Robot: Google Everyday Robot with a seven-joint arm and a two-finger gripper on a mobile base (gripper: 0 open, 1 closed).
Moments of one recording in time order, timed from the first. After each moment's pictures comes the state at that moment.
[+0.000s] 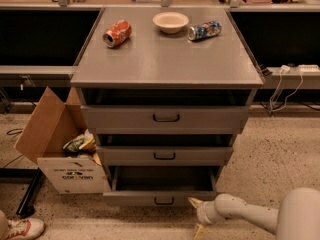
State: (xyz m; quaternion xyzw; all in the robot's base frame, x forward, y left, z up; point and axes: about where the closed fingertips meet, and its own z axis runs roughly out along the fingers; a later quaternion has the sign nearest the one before) arm 0.480 -0.169 0.163 -0.68 0.68 0.12 0.23
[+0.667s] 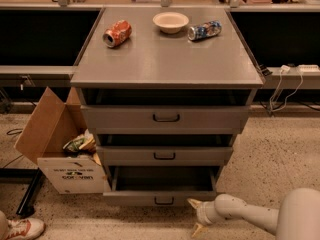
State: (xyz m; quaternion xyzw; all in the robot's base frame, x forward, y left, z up) arm 0.480 -0.169 0.163 -0.68 0.68 0.12 0.24
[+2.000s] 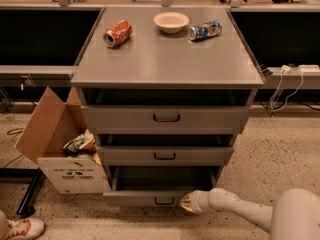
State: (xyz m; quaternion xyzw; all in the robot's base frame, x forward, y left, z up) arm 0.547 -0.144 0.171 -0.67 0.67 0.07 0.31
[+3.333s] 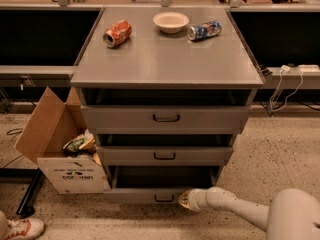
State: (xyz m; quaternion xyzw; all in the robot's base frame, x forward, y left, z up) arm 0.566 -0.136 0.166 -0.67 0.67 0.06 0.32
